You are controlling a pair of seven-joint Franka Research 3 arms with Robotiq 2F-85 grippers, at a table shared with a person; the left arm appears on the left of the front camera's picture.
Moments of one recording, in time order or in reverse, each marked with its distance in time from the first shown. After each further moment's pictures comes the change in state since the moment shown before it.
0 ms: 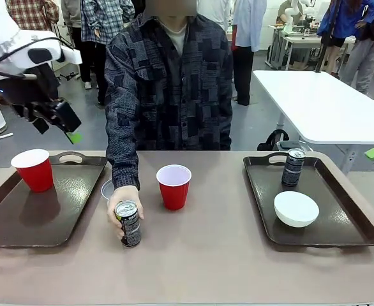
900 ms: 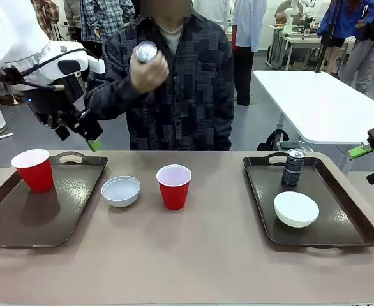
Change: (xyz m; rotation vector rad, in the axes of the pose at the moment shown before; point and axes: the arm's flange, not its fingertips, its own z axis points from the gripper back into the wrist) left arm -0.003 -0.030 -0.013 -0.028 0.005 -0.033; right arm 0.007 -0.002 -0.016 -0.049 -0.178 -0.027
